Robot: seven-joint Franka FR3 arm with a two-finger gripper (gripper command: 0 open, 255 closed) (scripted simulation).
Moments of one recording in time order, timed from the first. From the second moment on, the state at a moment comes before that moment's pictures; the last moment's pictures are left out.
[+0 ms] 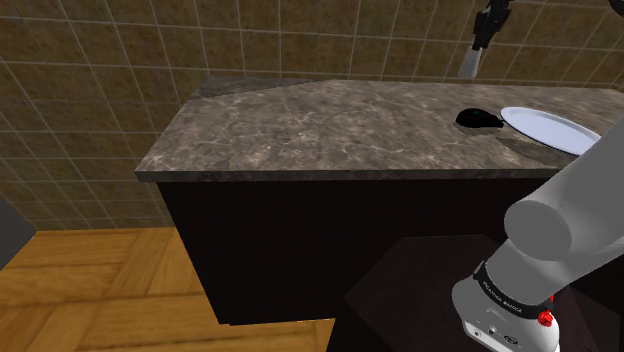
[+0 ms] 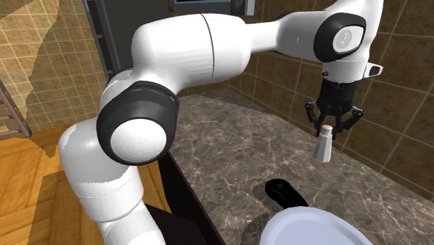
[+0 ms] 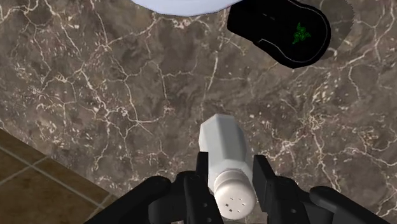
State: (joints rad) arm -0.49 0.00 -0.34 -1.54 -0.04 1.60 -0.66
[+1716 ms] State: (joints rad) arm -0.85 0.36 -0.54 -1.19 0.17 1.57 -1.17
